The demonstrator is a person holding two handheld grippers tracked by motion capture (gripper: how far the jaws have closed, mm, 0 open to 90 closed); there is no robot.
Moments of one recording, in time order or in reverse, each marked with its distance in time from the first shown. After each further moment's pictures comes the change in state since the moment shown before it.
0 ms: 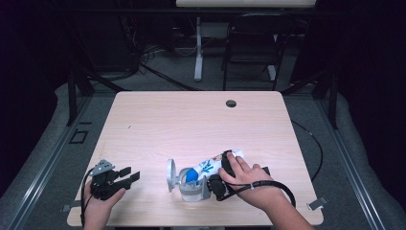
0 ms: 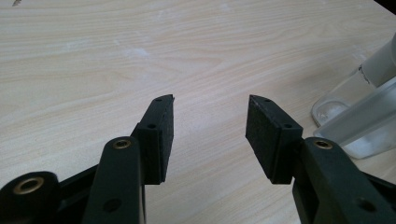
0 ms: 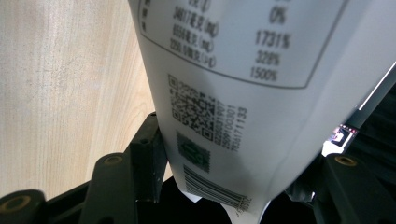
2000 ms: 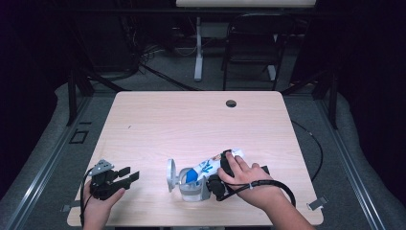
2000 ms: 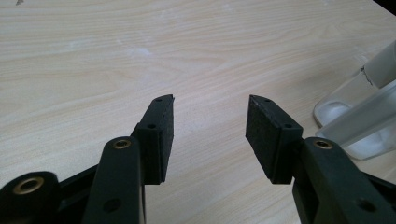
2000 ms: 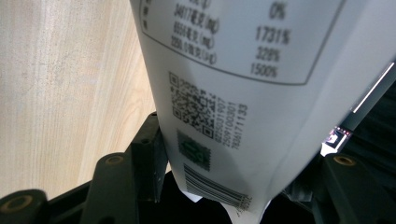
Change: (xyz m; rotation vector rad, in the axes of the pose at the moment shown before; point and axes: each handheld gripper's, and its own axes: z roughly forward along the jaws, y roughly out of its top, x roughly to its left) left arm 0.002 0.000 -0.001 0.000 0.001 -0.007; right arm -0.002 0.001 -0.001 -0.006 0.000 -0.024
